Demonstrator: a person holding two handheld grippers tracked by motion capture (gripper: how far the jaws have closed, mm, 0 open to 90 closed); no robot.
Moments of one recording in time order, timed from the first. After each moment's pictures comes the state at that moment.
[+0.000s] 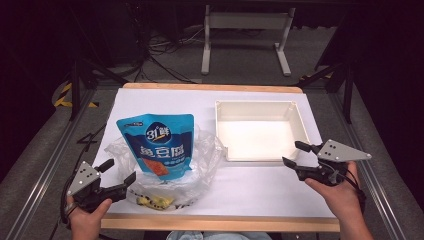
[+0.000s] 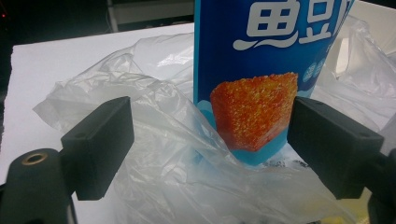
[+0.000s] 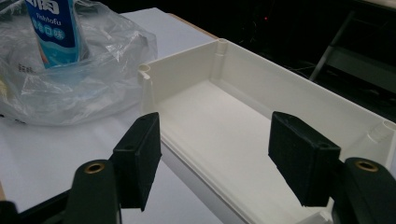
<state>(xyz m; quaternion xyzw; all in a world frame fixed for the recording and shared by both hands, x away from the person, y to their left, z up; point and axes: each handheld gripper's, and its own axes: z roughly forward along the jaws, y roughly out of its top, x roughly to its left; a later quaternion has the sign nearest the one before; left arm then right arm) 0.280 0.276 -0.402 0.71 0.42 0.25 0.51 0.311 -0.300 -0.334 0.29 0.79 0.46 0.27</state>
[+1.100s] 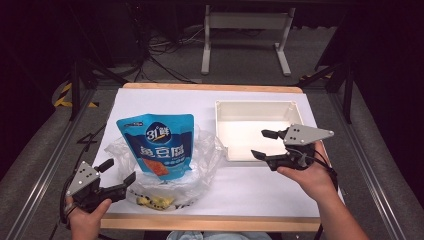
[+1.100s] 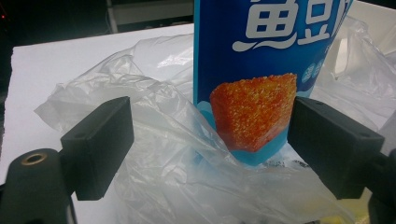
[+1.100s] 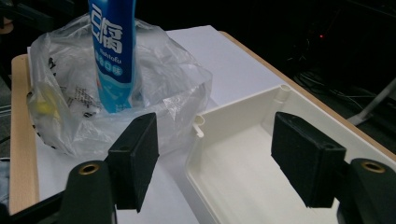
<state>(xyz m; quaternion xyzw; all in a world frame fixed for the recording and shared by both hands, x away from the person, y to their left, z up) 0.280 0.277 -0.401 0.71 0.42 0.25 0.51 0.344 -0.226 -0.306 0.20 0.83 0.48 0.22</state>
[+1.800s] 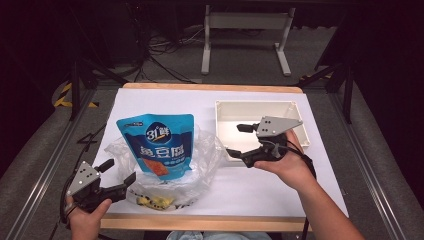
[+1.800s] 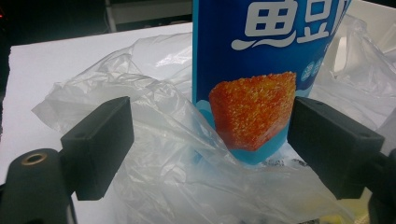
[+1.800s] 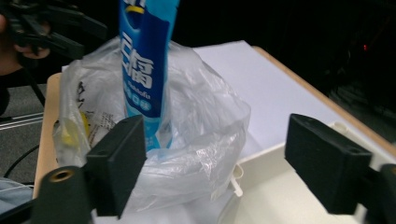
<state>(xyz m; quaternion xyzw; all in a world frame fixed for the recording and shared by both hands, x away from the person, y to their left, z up) 0.280 0.277 -0.401 0.71 0.42 0.25 0.51 0.368 -0.171 -0.307 0.17 0.83 0.50 0.17</state>
